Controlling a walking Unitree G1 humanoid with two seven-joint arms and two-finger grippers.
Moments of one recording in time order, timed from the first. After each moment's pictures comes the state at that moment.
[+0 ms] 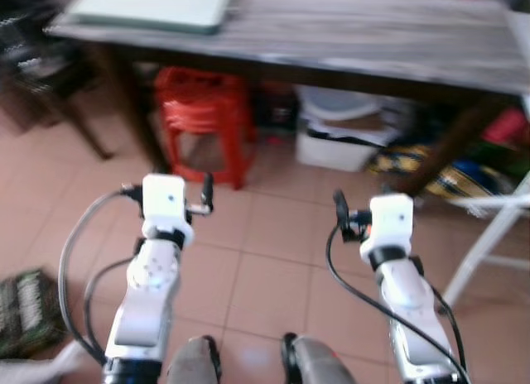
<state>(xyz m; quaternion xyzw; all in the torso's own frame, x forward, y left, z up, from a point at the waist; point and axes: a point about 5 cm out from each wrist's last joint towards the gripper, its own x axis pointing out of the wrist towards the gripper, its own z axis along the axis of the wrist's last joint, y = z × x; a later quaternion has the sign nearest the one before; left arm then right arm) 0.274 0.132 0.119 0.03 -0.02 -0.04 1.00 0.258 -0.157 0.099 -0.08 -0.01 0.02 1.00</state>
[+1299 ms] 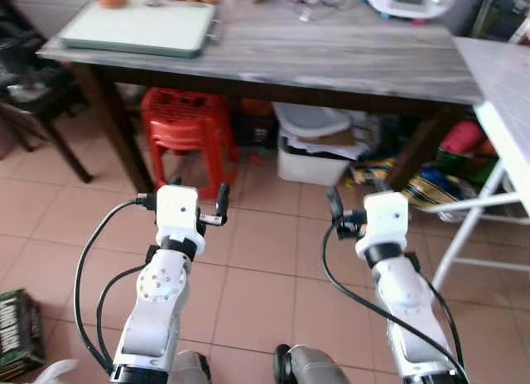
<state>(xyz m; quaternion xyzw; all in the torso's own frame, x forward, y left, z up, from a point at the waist) 0.265 0.120 0.114 0.01 -0.03 -0.08 1.00 0.263 -0.151 0.113 -0.09 -0.06 0.05 0.99</state>
